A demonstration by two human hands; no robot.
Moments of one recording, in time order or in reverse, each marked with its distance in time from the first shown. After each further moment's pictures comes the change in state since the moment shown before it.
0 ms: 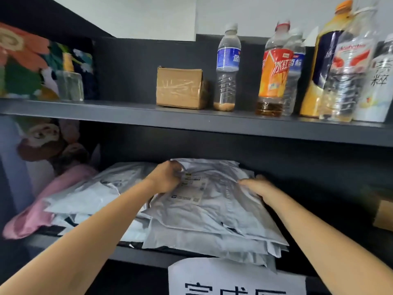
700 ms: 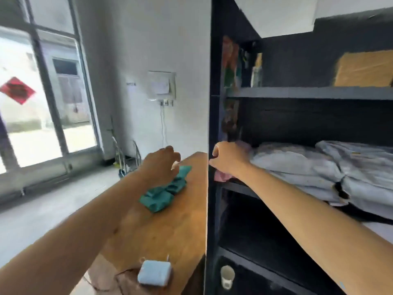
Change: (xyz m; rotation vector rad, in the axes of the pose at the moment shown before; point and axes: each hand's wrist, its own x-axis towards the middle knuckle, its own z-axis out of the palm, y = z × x) left_hand -0.321 -0.299 -0.256 0.575 0.174 -0.160; right_hand -0.341 -0.192 0.374 -0.516 -0.232 -0.909
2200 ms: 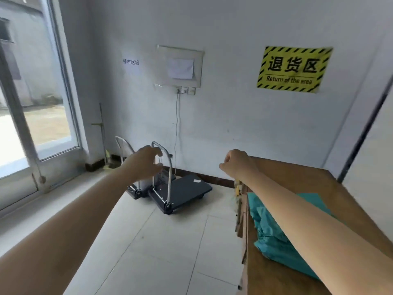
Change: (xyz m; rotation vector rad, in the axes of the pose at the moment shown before) left_hand 0.255 -0.912 0.150 -0.310 -0.216 -0.028; right_hand 0.552 -0.499 0.476 -0.052 0.002 0.416
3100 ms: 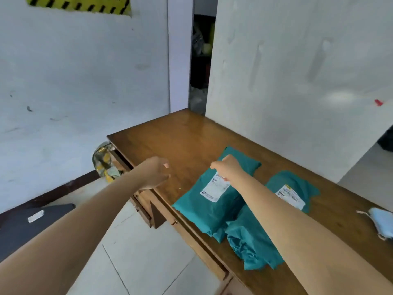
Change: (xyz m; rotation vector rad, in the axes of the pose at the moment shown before) left_hand 0.440 0.210 0.343 -0.114 -0.691 1.010; right_hand 0.222 0.275 0.101 0.568 0.465 1.252
